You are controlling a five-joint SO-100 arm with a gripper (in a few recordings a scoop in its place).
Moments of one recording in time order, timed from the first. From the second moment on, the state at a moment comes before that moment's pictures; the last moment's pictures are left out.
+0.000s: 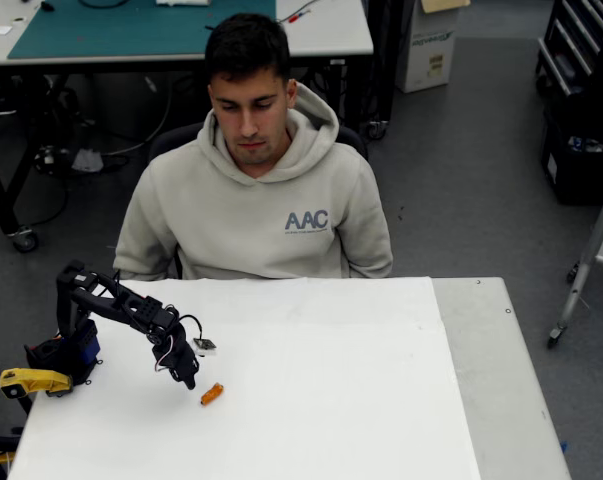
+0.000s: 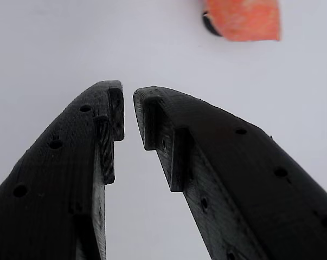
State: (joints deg) arm 60.7 84.8 96.9 62.8 -41.7
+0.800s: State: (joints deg) arm 60.4 84.5 95.5 62.8 -41.7
